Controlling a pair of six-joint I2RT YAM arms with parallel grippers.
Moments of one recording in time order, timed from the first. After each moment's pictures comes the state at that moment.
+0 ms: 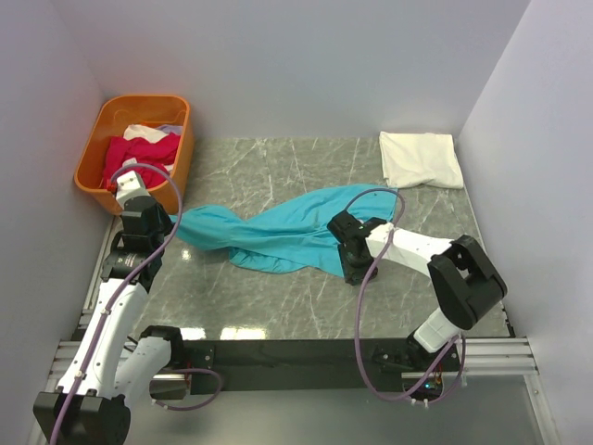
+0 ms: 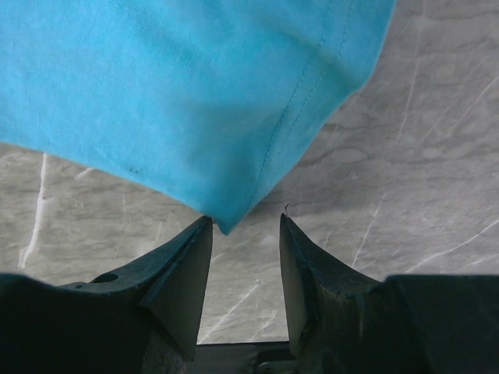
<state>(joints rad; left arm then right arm) -0.08 0.82 0.77 -0.38 -0.39 -0.43 0.63 1.58 0.89 -0.76 0.18 0.47</state>
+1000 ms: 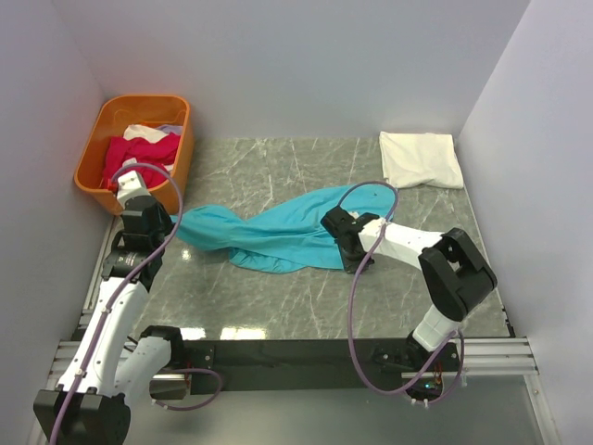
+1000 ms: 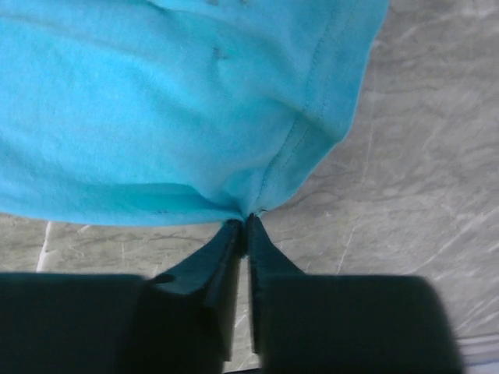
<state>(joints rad) -0.08 0.83 0.77 -0.38 -0.39 -0.43 0.65 1.65 0.96 -0.74 0.30 0.43</state>
